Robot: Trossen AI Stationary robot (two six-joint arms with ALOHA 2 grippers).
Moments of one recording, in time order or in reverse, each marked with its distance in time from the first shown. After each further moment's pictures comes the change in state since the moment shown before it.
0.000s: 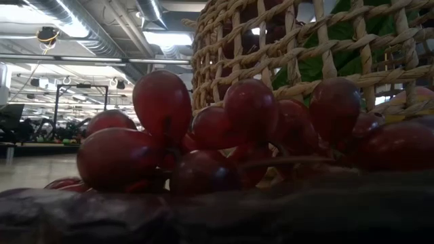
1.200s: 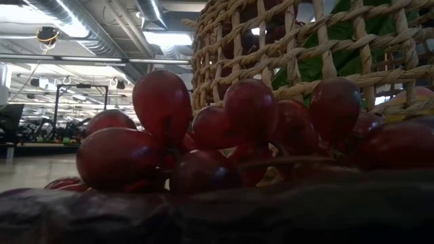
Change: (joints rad) left arm -0.084 0.299 -0.002 0.231 -0.087 -0.063; right arm 0.000 -0.065 0.000 0.046 -0.001 -0.009
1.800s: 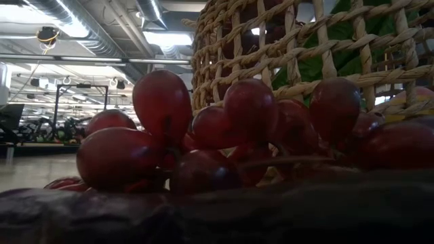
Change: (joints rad) left arm 0.032 0.052 -0.001 0.002 0.014 -0.341; right arm 0.000 0.000 0.000 0.001 0.000 0.000
